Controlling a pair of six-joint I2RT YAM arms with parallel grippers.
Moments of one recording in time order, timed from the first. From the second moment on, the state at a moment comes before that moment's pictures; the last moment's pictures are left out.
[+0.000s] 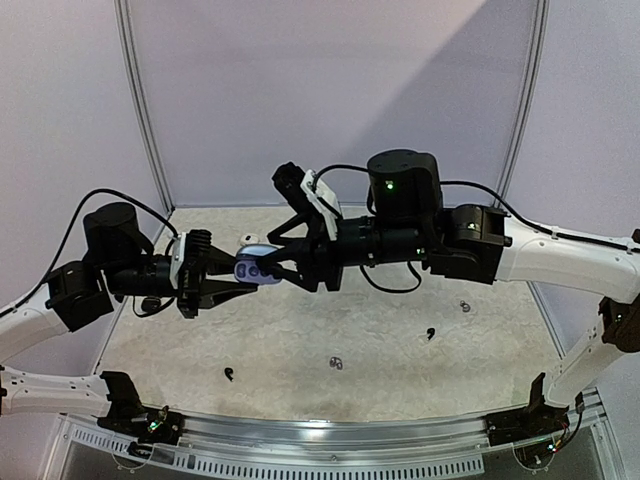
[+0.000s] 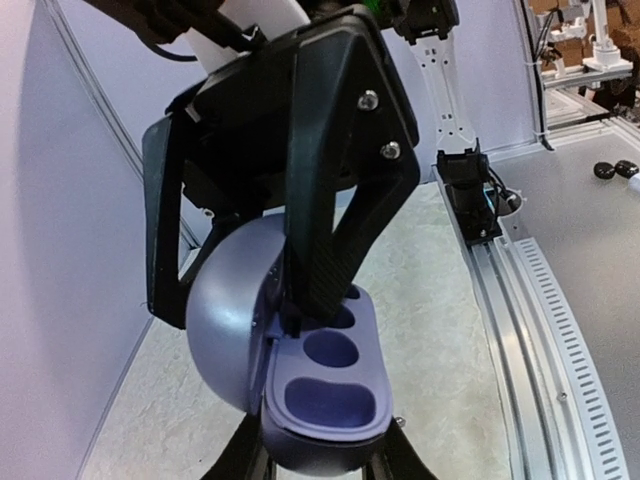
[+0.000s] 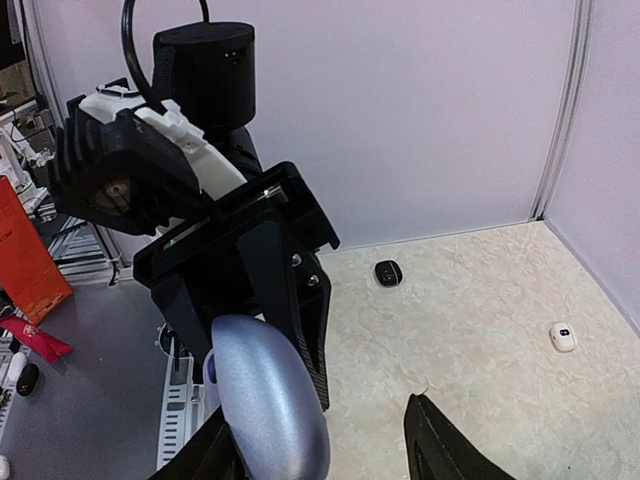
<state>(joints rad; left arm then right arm) -0.86 0.82 0.79 -0.15 0.53 0.47 1.19 1.57 1.49 -0.14 -0.23 0.01</state>
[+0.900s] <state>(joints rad) -0.82 0.84 0.50 0.25 0.54 -0.11 0.76 1.69 1.79 -0.53 -0.27 0.28</state>
